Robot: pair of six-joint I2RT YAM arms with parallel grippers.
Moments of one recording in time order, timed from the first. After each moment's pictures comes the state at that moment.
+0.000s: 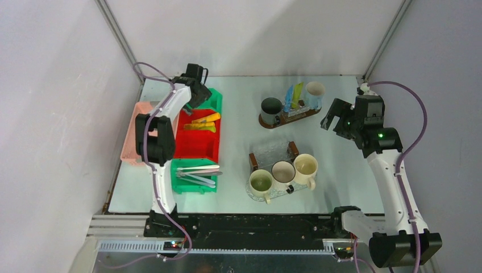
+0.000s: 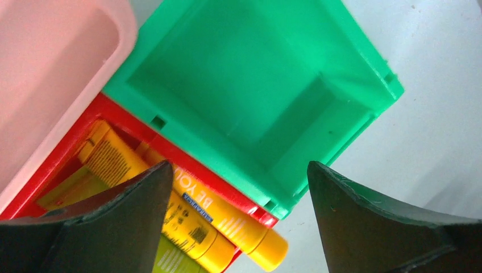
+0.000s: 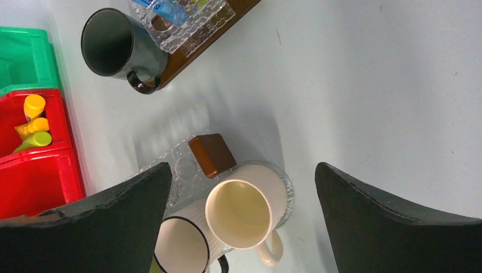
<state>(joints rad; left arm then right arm) -0.19 2.09 1.81 -0.78 -0.32 -0.93 0.06 1.06 1.17 -0.81 0.00 0.45</state>
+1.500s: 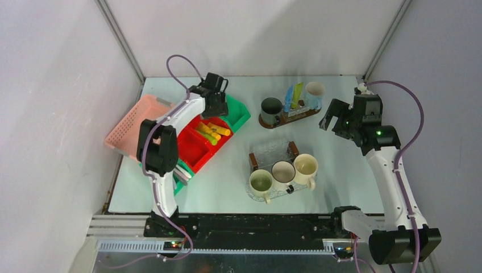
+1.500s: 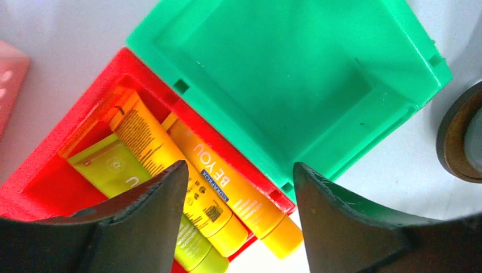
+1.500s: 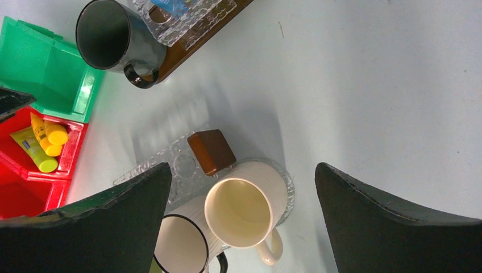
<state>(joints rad) -0.37 1.99 1.65 -0.70 -0.19 -0.47 0.06 1.08 1.17 -0.82 -0.01 0.44</state>
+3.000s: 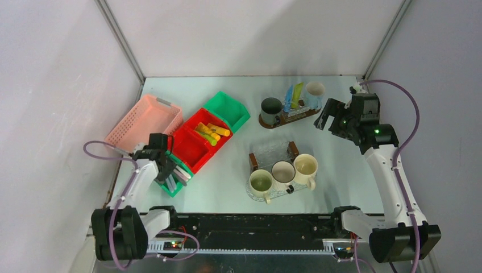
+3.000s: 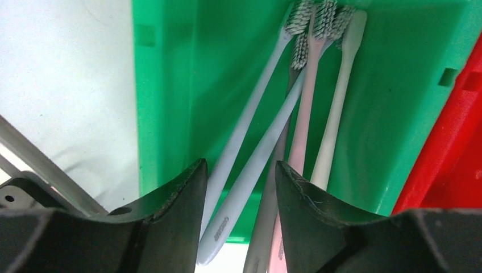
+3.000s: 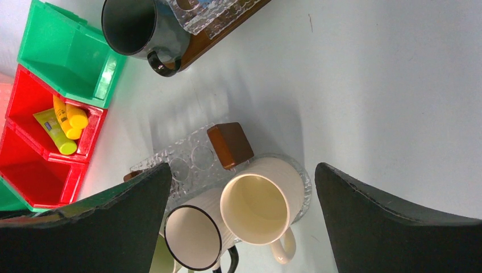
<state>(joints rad) 0.04 1.05 0.64 -0.84 -0.35 -0.96 0.07 1.10 1.17 -0.80 -0.09 0.44</state>
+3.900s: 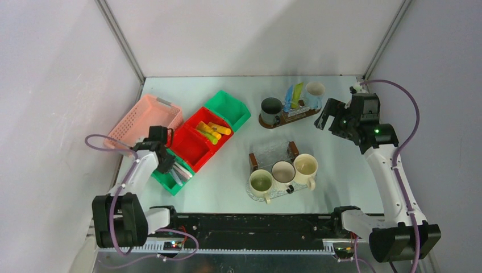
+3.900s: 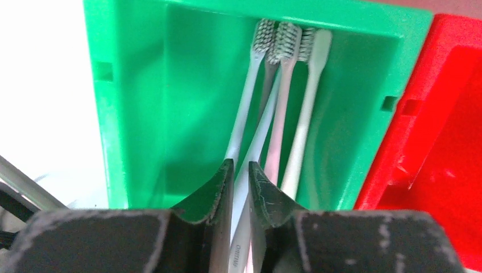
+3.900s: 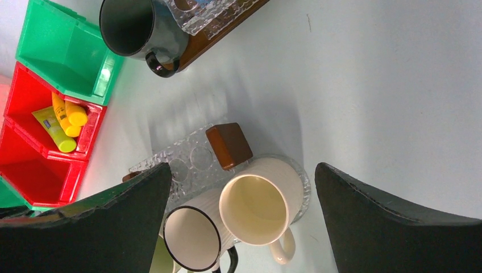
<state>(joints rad) 0.05 1.19 0.73 -0.79 -0.31 -0.97 0.07 1.10 1.17 -0.80 -0.08 0.44</state>
